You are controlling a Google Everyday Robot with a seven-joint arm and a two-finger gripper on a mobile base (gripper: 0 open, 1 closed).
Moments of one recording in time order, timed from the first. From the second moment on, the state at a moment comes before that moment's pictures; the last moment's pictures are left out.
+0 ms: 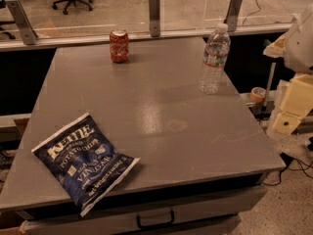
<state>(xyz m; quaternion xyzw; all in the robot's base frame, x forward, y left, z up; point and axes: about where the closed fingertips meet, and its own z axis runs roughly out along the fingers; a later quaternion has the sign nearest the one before) 0.438 -0.217 0.976 -0.60 0.78 -0.03 0.16</state>
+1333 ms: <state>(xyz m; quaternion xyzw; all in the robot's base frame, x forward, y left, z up) 0.548 -0.236 0.952 -0.57 0.76 0.05 0.30</state>
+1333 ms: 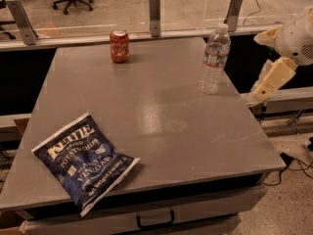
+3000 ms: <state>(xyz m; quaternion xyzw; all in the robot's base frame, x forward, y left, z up) 0.590 -0.104 0.923 -0.60 0.65 0.23 0.40</state>
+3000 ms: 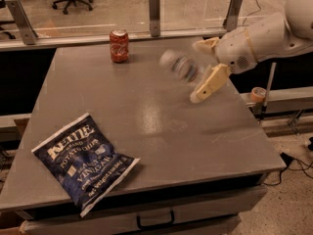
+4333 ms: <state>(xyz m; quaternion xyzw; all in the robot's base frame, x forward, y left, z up) 0.609 -0.124 0.993 -0.63 0.63 0.13 0.44</state>
